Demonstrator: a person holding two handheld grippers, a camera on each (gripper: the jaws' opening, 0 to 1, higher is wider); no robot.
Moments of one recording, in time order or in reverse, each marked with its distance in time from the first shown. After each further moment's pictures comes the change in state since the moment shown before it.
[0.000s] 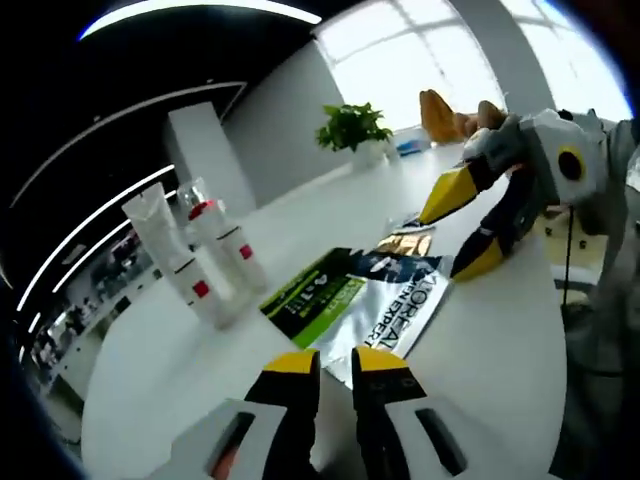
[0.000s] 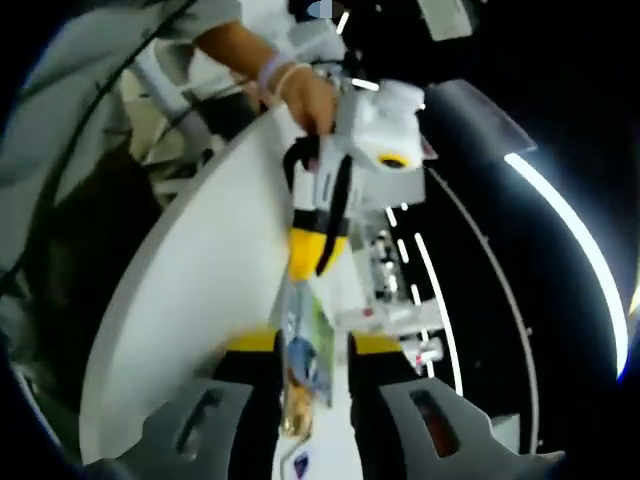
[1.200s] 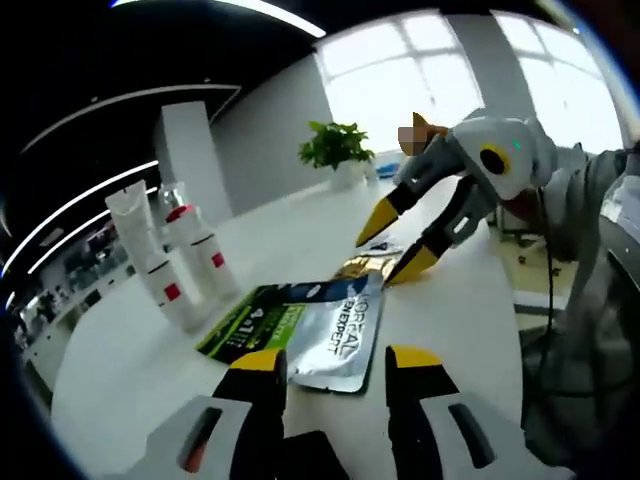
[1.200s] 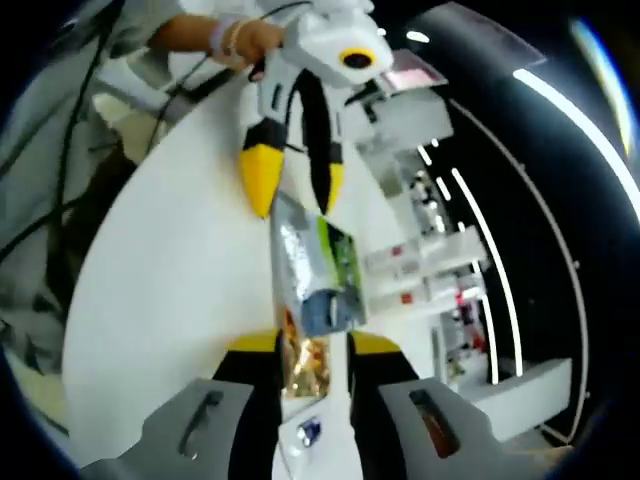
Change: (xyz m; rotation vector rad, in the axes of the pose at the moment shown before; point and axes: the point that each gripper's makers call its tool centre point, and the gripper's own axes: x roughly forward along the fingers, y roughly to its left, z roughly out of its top) left arm -0.001 -0.023 0.008 -0.050 -0.058 -0.135; right arm 0.007 -0.005 -0.045 0.185 0.151 0.195
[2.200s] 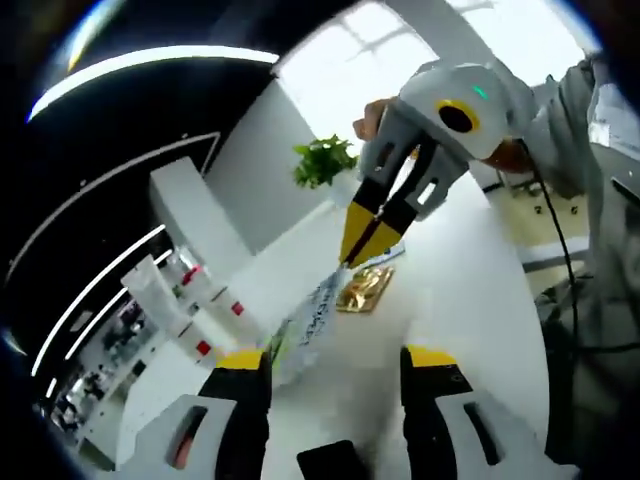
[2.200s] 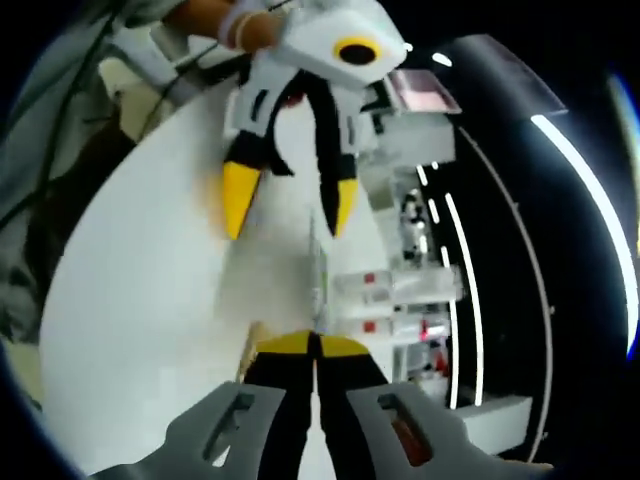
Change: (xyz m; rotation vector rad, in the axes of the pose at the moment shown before) left arm -0.004 0.003 0.025 0.347 -0.095 0.188; right arm -0.003 -0.033 0.029 -0.134 0.013 -0.072
